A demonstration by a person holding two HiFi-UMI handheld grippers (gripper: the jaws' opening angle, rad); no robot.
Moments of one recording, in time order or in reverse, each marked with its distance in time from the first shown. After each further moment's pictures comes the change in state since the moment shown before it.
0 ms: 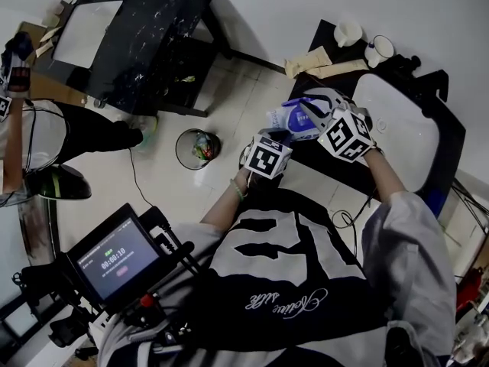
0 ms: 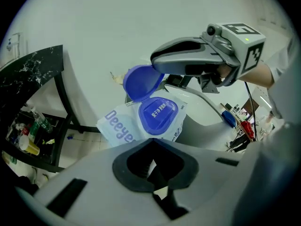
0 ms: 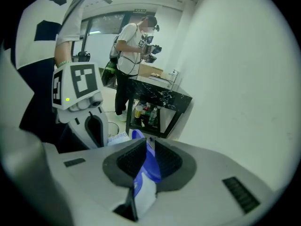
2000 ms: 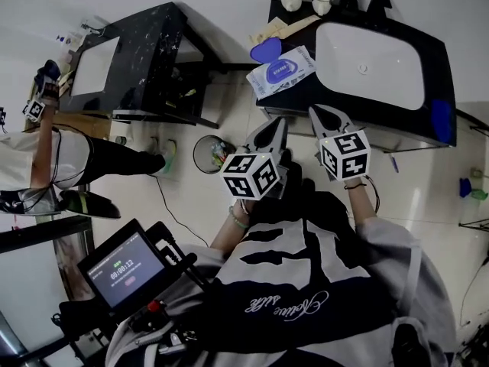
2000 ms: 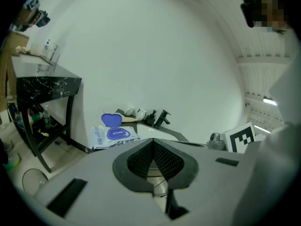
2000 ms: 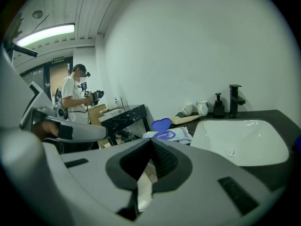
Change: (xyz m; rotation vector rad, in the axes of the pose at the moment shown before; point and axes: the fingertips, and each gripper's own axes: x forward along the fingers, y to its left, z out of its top) left arm -0.169 -0.148 -0.006 -0.136 -0.550 -0.091; right arm -0.170 0.153 -0.019 0.931 -0.232 -0.505
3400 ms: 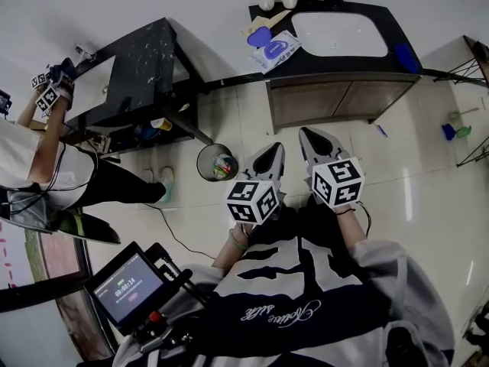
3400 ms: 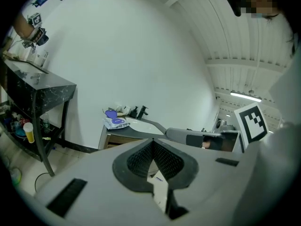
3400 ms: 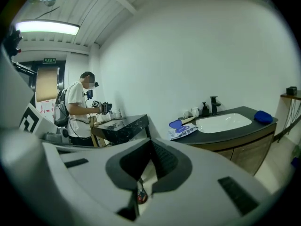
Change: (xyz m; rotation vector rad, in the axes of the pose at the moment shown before) left arm -0.237 0.015 -0.077 0.158 0.036 -0.255; right arm -0.113 0.242 -0.057 0.093 -0.193 -0.244
